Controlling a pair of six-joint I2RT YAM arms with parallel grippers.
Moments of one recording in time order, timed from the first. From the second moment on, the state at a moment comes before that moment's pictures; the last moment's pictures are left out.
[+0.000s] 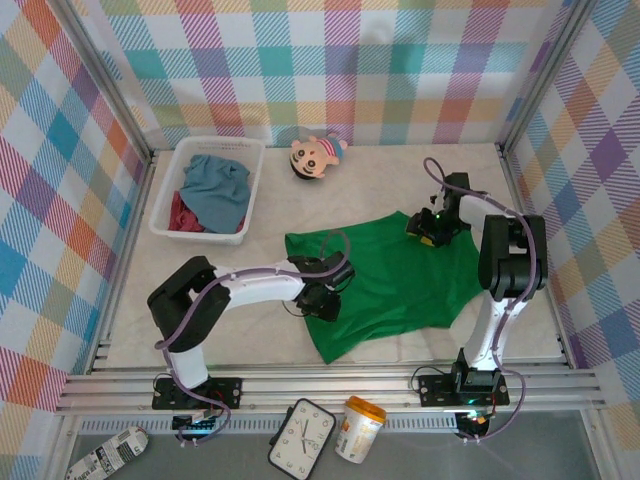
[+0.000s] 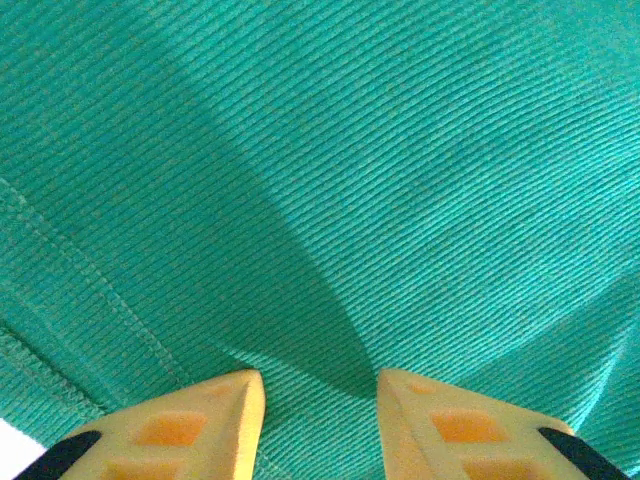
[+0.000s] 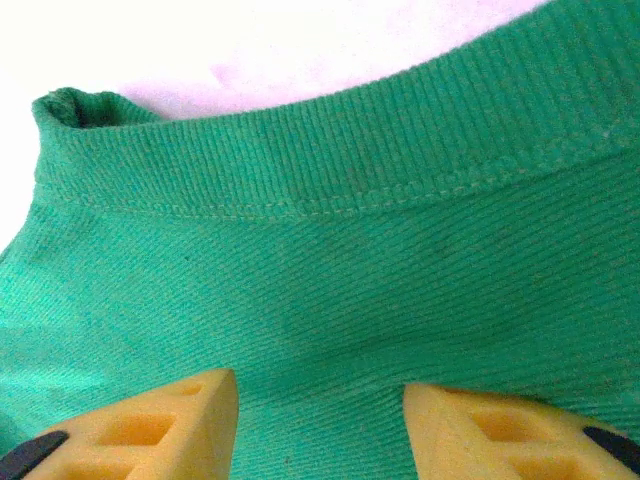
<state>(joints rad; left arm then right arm) -0.96 1.79 1.09 -0.66 0.02 -0.62 -0.01 1.97 1.31 -0.63 -0.39 0.35</state>
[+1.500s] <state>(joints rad) -0.57 2.15 1.67 -0.87 -0.36 -0.63 0.12 2.24 1.78 -0.72 -0.32 -0.16</state>
